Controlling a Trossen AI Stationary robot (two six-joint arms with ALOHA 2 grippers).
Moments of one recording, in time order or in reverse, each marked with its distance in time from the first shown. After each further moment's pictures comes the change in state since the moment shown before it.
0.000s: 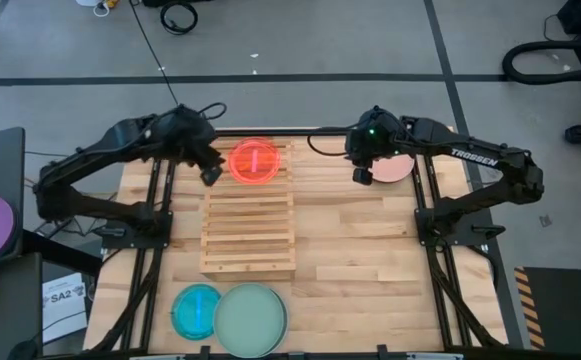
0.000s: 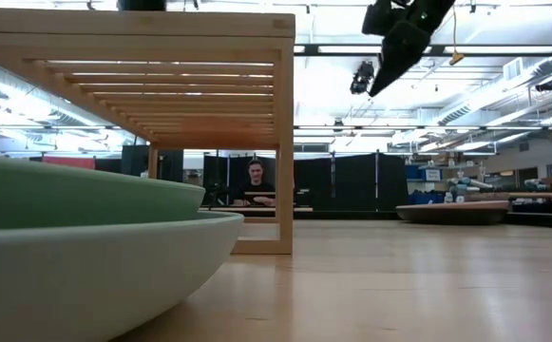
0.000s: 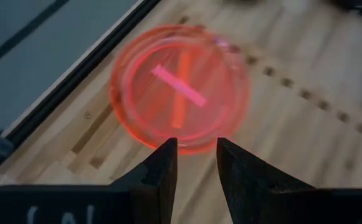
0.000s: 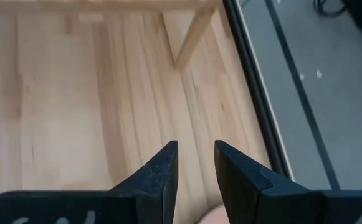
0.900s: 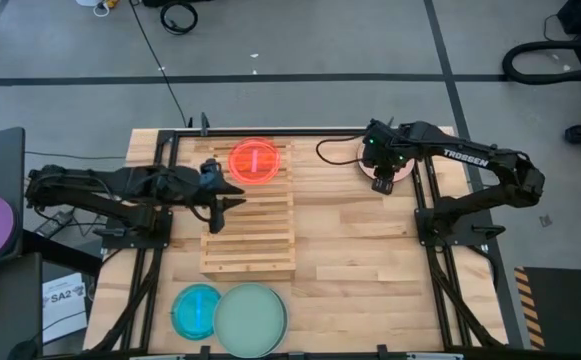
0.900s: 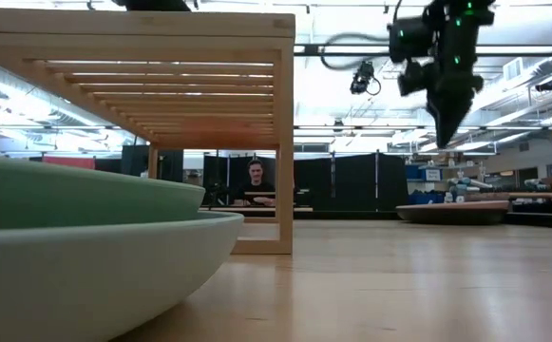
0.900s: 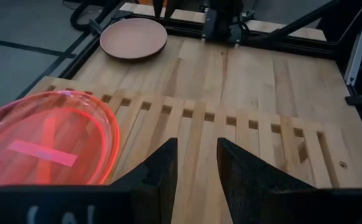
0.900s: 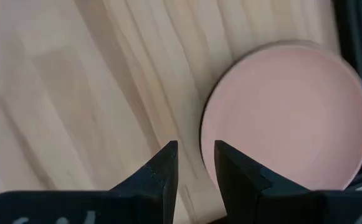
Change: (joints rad) left arm -0.449 -0.174 -0.443 0.622 -0.185 0.025; right arm -0.151 -0.003 -0.200 -0.266 0.001 0.069
